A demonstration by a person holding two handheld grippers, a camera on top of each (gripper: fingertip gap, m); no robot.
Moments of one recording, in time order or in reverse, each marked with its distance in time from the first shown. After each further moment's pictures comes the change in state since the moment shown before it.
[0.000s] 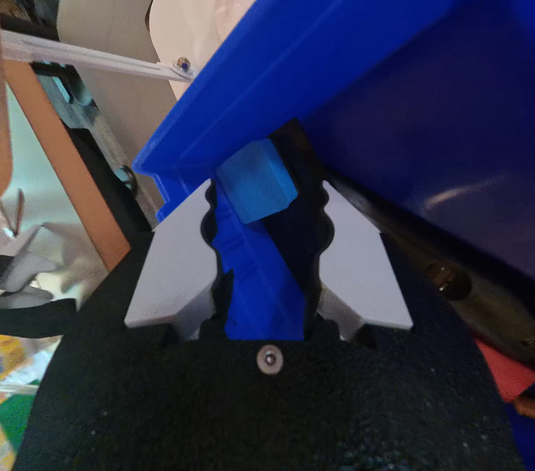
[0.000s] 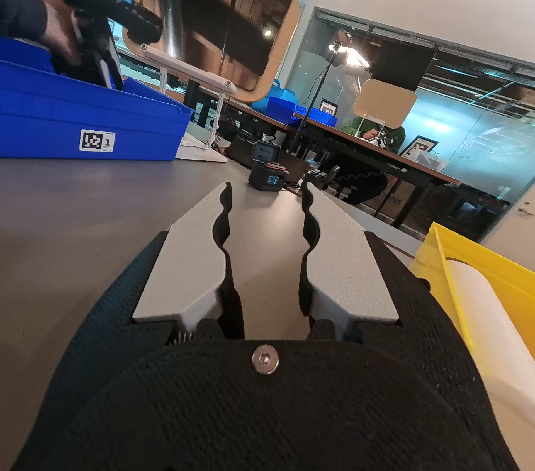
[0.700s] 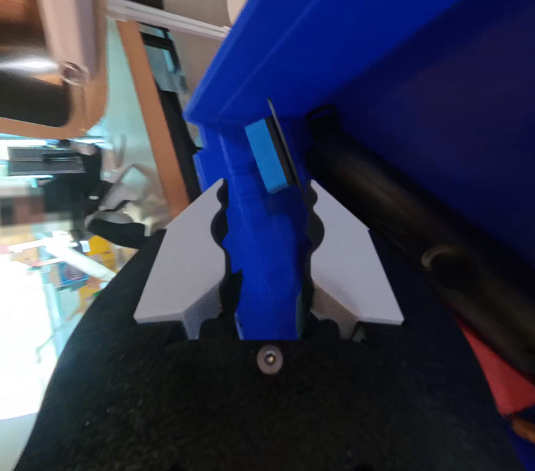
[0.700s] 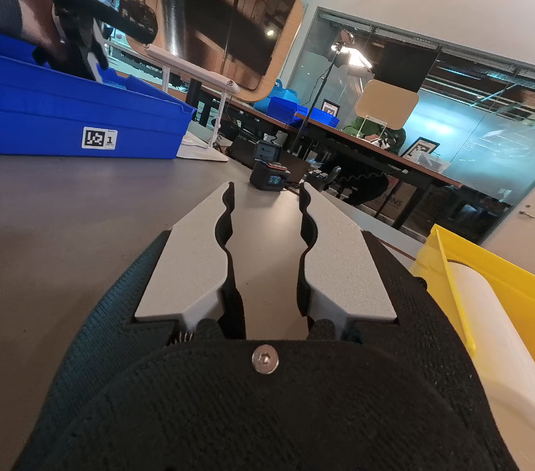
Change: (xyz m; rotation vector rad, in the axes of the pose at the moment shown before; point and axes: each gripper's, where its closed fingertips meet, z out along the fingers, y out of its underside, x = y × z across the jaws) left arm -0.010 0.019 -0.031 -0.075 -0.330 -0.006; right arm -0.002 0.000 0.001 -0.001 -0.008 -0.009
